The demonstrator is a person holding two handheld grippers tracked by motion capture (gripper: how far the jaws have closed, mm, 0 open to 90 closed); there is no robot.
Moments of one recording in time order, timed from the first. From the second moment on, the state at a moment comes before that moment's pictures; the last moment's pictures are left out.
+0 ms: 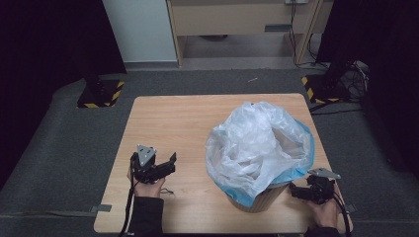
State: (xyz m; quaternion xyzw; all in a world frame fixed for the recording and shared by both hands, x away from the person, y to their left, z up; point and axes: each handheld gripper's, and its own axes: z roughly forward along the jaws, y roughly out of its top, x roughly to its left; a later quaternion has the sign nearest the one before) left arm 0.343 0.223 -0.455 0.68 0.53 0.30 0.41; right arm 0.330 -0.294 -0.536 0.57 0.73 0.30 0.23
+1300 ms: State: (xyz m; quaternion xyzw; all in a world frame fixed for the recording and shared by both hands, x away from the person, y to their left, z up) left arm 0.330 0.269 -0.534 0.71 0.59 0.24 0.29; right arm 0.328 -0.293 -0.536 0.57 0.73 0.30 0.23
